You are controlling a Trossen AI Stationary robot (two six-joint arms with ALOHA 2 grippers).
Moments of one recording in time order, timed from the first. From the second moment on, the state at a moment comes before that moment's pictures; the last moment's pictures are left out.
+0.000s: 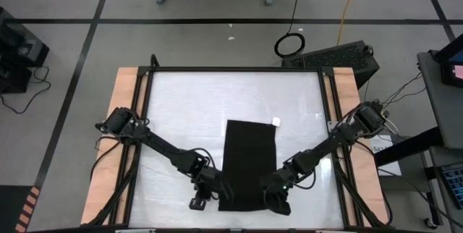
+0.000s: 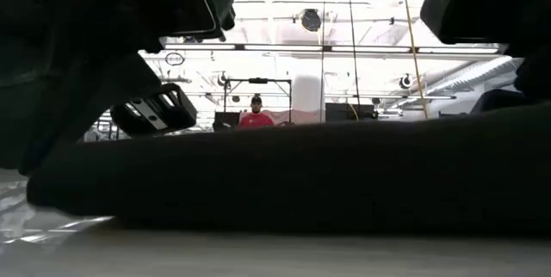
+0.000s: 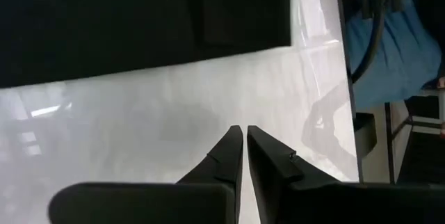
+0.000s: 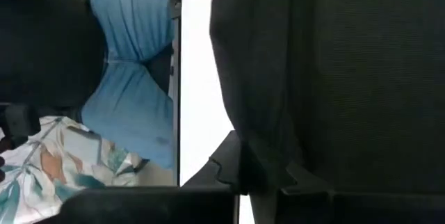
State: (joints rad) left arm -0.45 1.92 1.17 -0.36 0.43 -0.36; right arm 0.55 1.76 0.87 0.04 -0.38 0.83
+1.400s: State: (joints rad) left arm -0.59 1.94 1.24 -0.06 0.12 0.09; right arm 0.54 1.76 0.79 0.04 -0.24 0.91
